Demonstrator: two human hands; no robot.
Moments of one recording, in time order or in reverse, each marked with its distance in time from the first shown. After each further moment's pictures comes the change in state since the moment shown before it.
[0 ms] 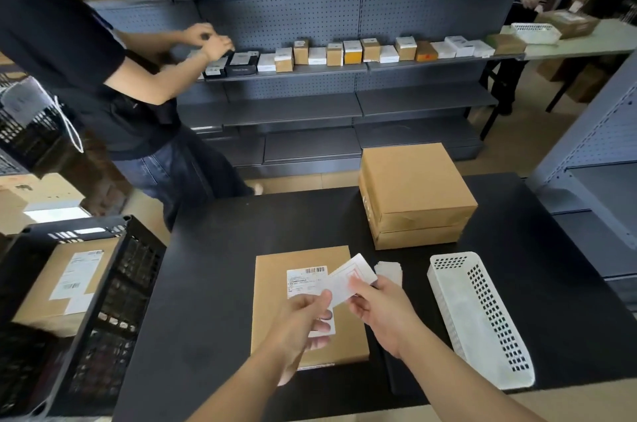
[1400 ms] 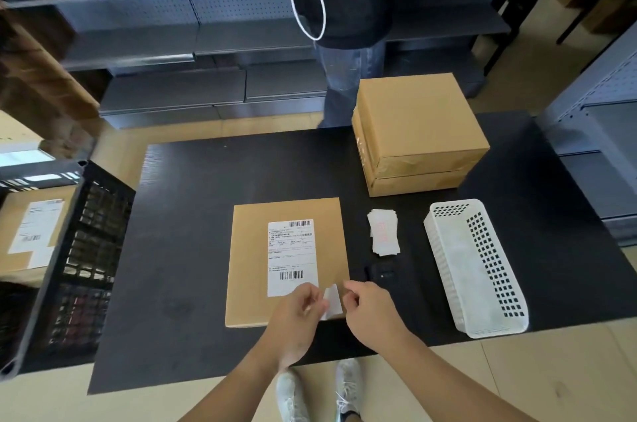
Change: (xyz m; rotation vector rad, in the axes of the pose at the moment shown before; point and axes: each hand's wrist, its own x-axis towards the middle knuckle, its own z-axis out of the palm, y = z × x) left_hand 0.037 -0.085 0.000 0.500 -0.010 0.264; right_hand 0.034 0.107 -0.033 -1.045 0.027 -0.154
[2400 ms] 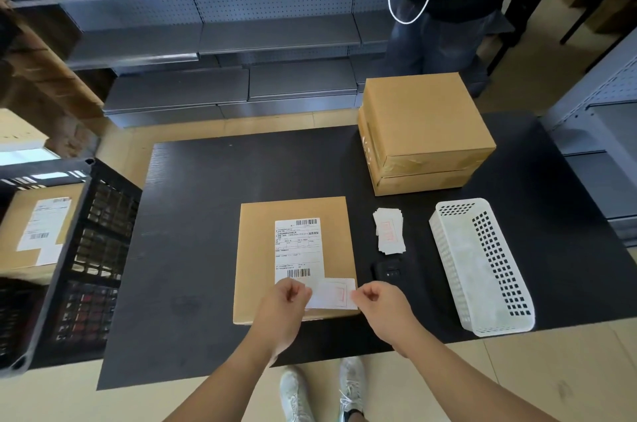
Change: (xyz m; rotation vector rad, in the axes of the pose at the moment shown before) left_hand 0.010 -0.022 -0.019 -0.118 0.144 -0.232; right_hand -0.002 0.004 -0.007 0.274 0.001 0.194
